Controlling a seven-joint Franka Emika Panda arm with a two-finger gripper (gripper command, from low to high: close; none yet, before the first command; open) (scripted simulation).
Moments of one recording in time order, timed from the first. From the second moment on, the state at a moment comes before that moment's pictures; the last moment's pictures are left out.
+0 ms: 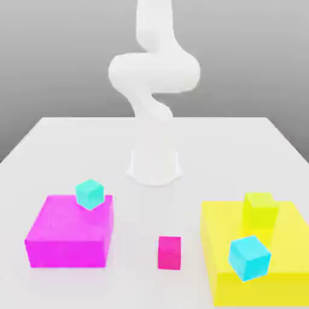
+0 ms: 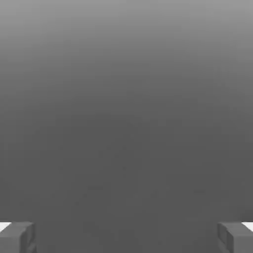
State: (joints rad) arm 0.06 -0.74 -0.05 -2.34 0.01 2.34 0.69
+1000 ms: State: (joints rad) arm 0.47 0.00 -0.36 -2.78 0.11 2.81 -0.62
